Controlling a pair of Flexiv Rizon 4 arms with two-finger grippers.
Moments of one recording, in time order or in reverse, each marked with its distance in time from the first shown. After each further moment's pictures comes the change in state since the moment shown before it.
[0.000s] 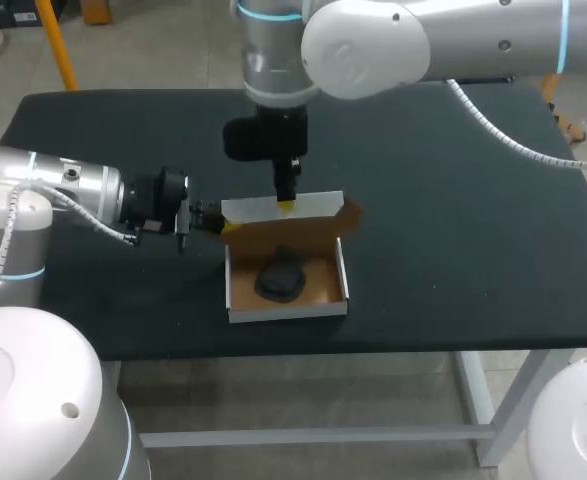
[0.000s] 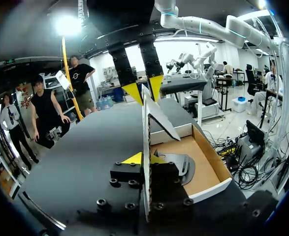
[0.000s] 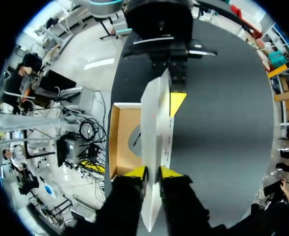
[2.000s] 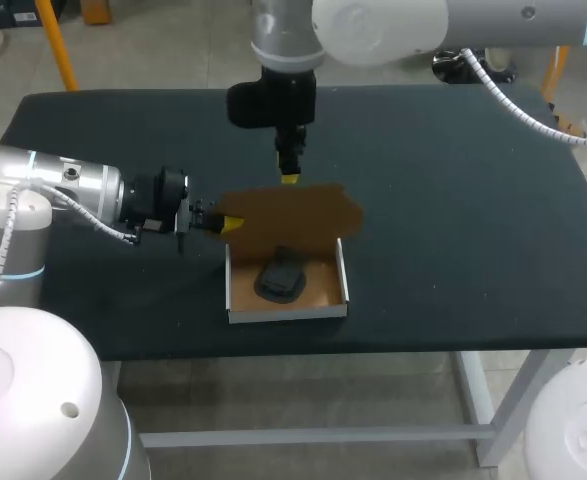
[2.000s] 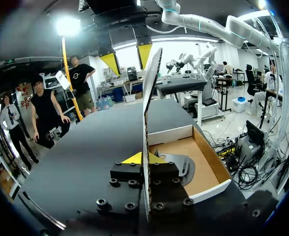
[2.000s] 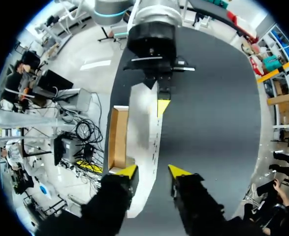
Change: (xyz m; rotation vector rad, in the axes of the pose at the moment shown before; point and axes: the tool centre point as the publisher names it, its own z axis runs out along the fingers) left arm 0.000 -0.002 -0.001 0.000 0.001 -0.001; right arm -0.008 -0.006 -0.051 -0.024 -0.061 -0.015
